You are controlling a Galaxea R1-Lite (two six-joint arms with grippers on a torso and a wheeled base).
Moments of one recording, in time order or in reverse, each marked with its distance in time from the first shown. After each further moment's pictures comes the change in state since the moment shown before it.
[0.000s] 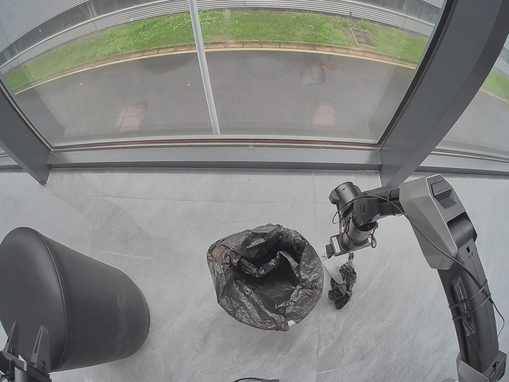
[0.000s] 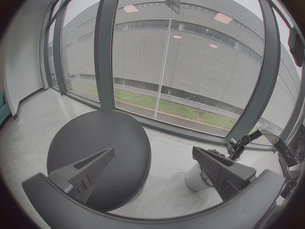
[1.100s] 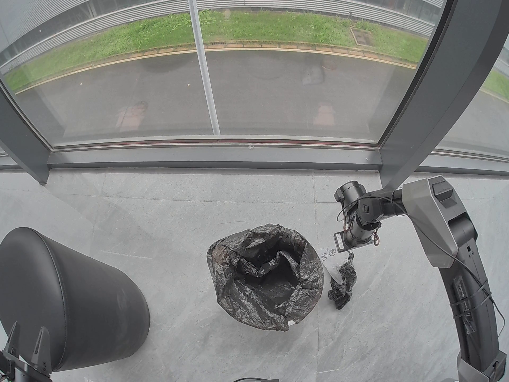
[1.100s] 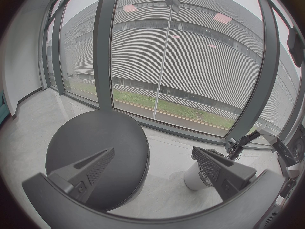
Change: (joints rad) left arm 0.000 0.000 -0.001 0.002 -0.014 0.000; right arm -0.031 0.017 0.000 -0.059 -0.010 -0.010
